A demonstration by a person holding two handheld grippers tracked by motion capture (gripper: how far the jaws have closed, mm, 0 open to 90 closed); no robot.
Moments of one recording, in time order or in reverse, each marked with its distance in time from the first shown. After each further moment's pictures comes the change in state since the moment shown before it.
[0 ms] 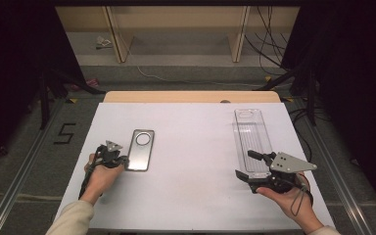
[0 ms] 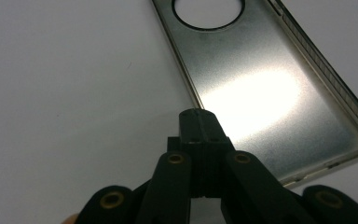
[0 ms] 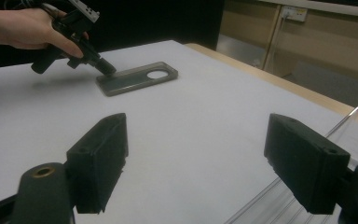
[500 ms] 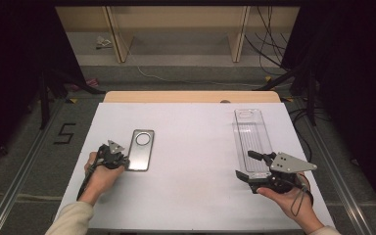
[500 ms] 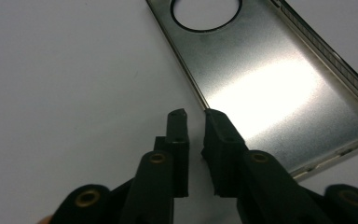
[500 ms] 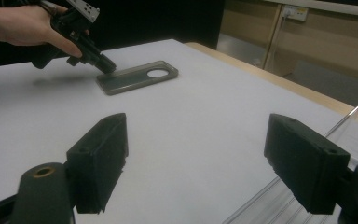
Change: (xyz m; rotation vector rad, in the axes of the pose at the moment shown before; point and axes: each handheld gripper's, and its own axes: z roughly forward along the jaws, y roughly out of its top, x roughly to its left) left arm -0.001 0.003 -0.007 -0.005 0.047 0.124; right arm 0.000 0.000 -0.001 0.003 0.002 -0.004
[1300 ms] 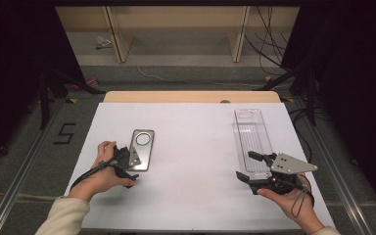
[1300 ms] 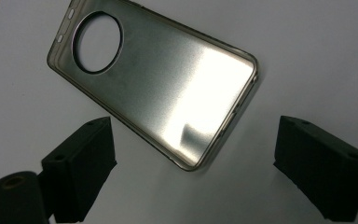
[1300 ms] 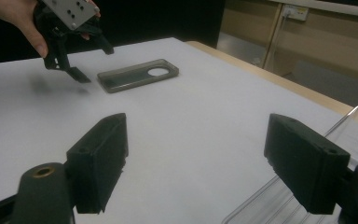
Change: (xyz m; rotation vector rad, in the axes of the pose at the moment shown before) left arm -0.034 0.026 -0.019 0.153 -0.123 0.618; right arm 0.002 0.001 -0.002 0.008 -0.001 -0.009
